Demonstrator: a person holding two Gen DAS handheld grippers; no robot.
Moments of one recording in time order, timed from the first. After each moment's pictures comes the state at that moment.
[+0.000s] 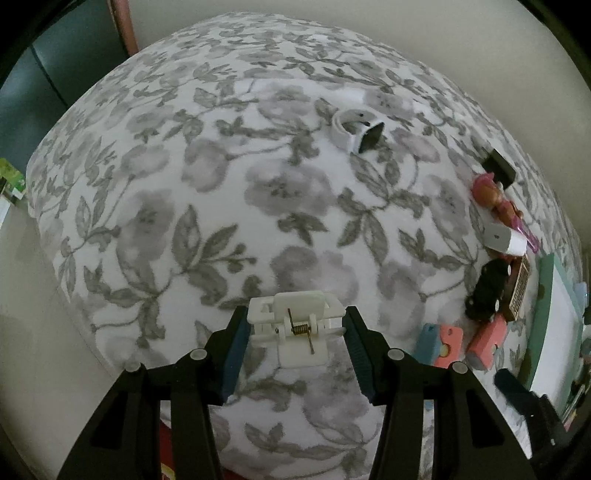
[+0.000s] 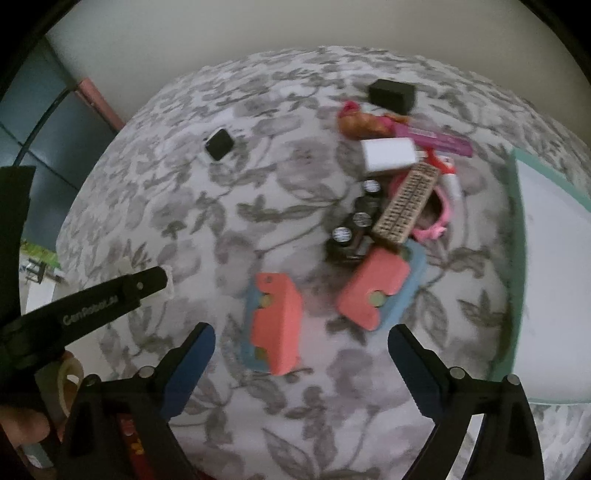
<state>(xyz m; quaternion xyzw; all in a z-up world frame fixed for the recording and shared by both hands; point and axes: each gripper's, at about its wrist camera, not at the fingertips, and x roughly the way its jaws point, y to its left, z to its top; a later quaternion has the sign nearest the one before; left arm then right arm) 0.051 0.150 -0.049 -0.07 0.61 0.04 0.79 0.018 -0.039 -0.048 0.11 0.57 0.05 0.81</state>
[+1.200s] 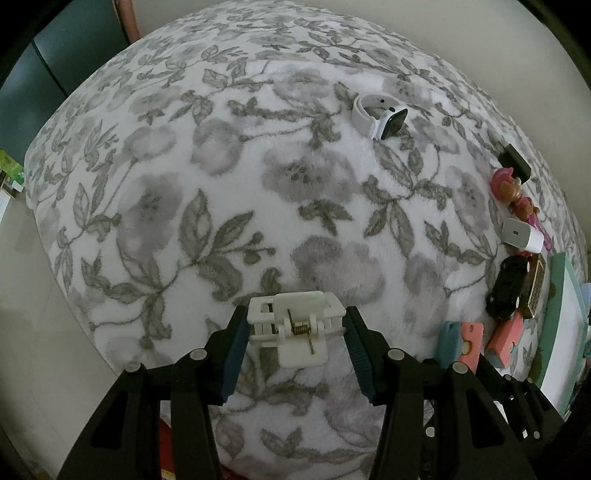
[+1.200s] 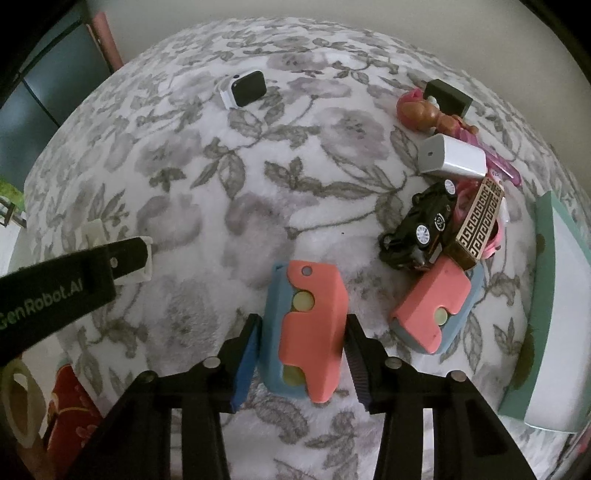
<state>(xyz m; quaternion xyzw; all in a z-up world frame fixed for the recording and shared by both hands) 0.053 0.157 -0.066 -0.07 0.62 0.05 0.78 0.040 0.035 -0.092 -0.01 0.60 0.04 0.80</state>
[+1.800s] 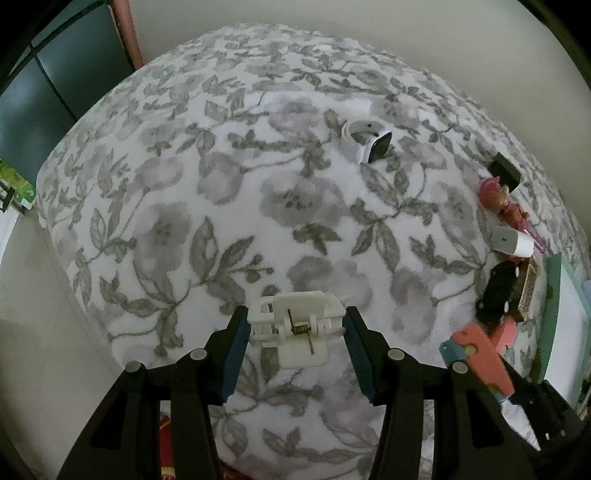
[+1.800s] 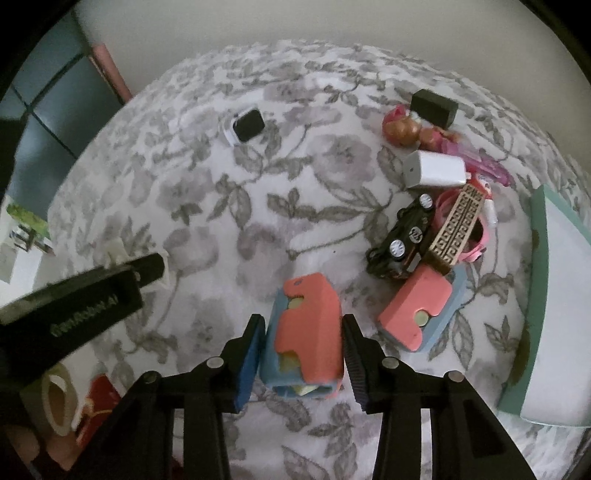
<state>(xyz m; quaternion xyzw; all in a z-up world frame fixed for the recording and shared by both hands) 0.053 0.148 -0.042 -0.05 0.59 0.05 0.80 0.030 -0.012 -0.048 0.06 0.56 0.06 0.82</state>
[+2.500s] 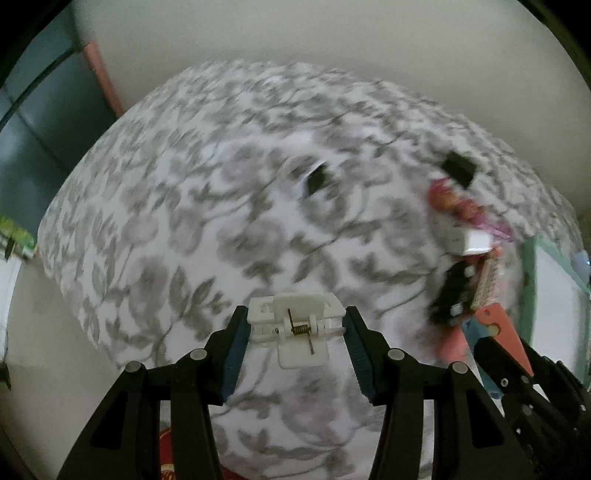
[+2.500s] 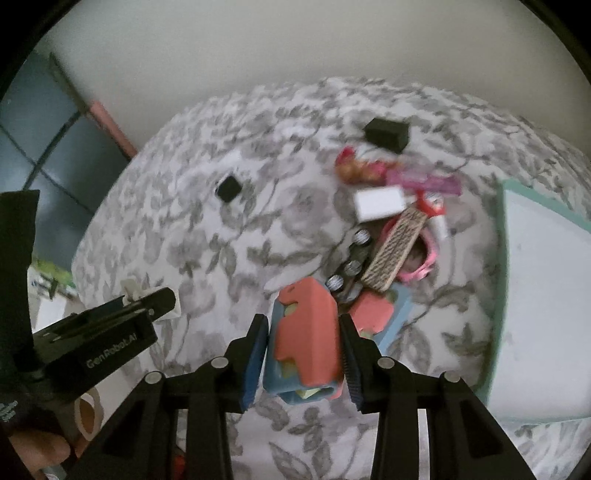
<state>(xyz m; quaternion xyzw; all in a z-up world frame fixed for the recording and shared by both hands) 0.060 0.088 0.000 0.02 0.56 0.01 0.83 0.018 -0.077 -0.012 0.15 0.51 0.04 0.85</state>
